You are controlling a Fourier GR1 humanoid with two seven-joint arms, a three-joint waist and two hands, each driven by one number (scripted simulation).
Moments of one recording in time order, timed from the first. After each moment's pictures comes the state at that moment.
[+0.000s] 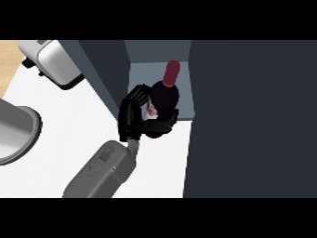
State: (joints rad) left arm -0.52 0.00 -0.45 -1.02 0.59 0.60 -0.40; right arm 0.17 -0.21 0.31 -2.51 -0.08 0.00 0.40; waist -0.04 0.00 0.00
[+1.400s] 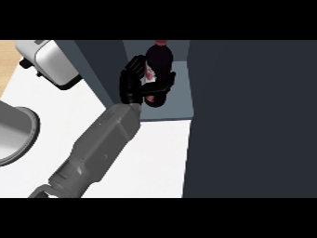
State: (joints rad) left arm -0.91 0.00 -0.35 -0.53 0.89 0.52 -0.51; right arm 0.22 -0.19 0.29 -2.51 -0.10 0.06 0.37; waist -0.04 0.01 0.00
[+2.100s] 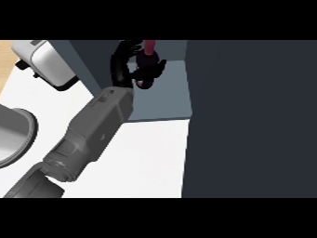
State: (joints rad) left arm -1.10 0.04 -0.33 -0.26 0.79 0.66 -0.53; right arm 0.24 -0.17 0.30 -2.50 -0.10 0.09 0.34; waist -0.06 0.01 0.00
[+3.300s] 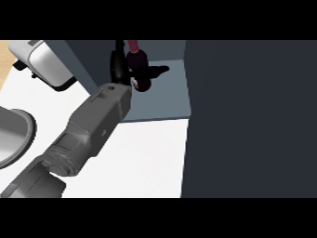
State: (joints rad) left arm -1.17 0.03 -0.32 -0.12 0.69 0.62 -0.56; right arm 0.27 -0.15 0.32 -2.50 -0.09 0.12 0.32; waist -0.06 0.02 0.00
